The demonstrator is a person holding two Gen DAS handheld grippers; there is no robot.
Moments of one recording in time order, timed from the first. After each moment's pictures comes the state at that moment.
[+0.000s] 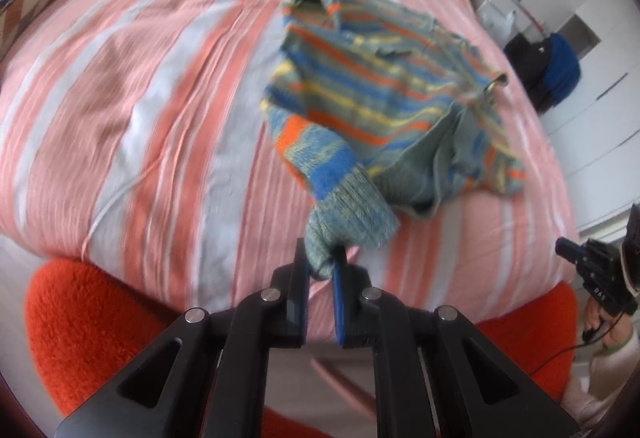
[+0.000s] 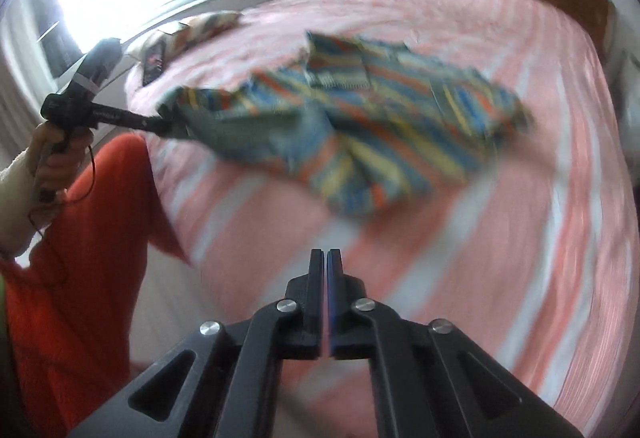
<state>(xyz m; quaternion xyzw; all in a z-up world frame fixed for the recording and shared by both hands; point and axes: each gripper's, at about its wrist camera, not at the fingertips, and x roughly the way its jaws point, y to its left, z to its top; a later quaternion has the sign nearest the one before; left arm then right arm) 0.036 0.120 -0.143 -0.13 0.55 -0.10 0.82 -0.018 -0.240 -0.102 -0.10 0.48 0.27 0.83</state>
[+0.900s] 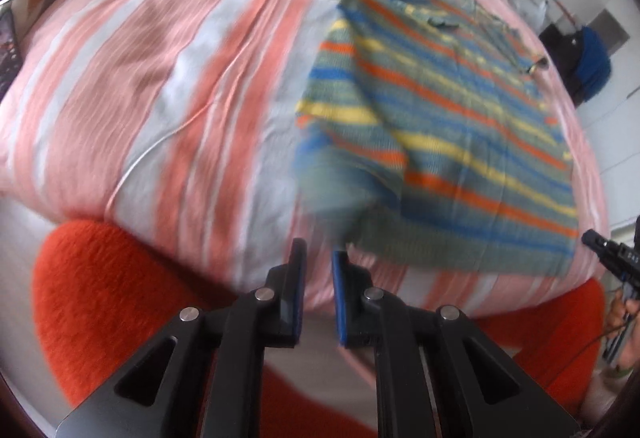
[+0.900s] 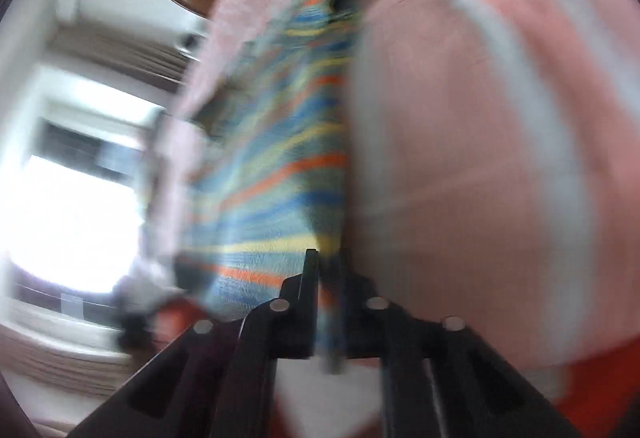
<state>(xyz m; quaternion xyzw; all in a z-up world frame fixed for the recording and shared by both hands) 0.016 0.139 -0.164 -0.10 0.58 -0.05 0.81 -0.008 -0.314 -0.160 0.25 0.56 0.12 0.78</state>
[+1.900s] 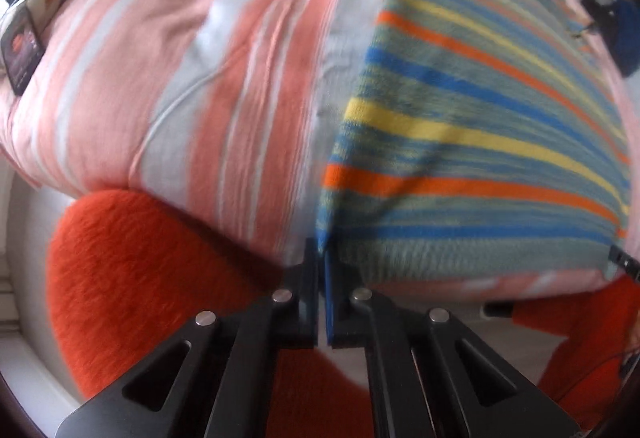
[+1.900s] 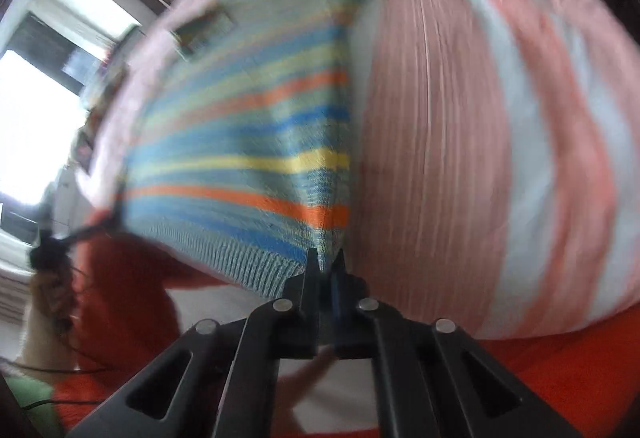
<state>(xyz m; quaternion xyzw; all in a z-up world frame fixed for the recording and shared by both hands) 0.011 0.140 -0.201 -0.03 0.62 0.02 0.78 -0.031 -0.269 -0.199 0.13 0.62 0.14 0.76</state>
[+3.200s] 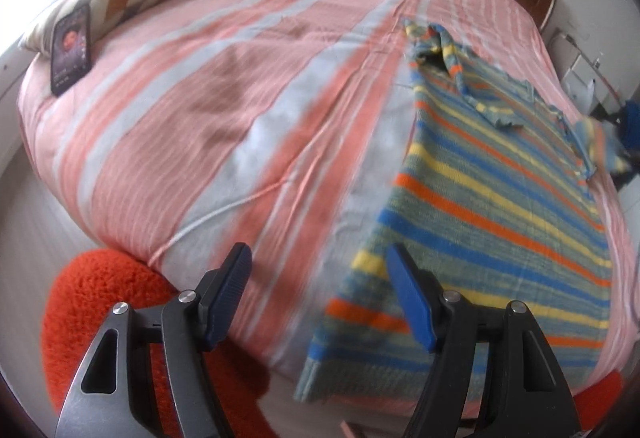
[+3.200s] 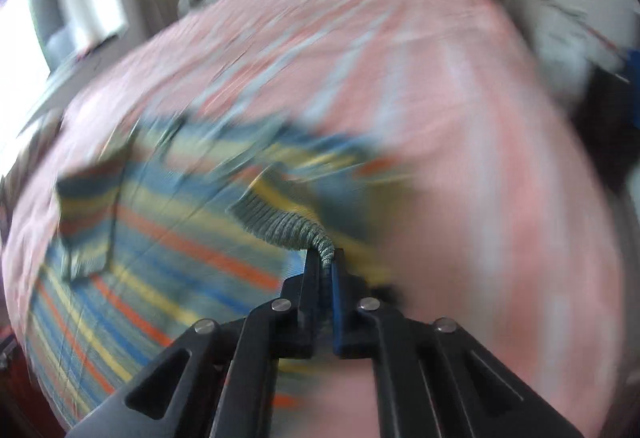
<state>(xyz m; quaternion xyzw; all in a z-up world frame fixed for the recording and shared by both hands) 0.018 0.155 -0.160 -0.13 0.46 0.08 0.87 0.264 -0.342 -0.104 0.02 0.44 0.05 0.89</state>
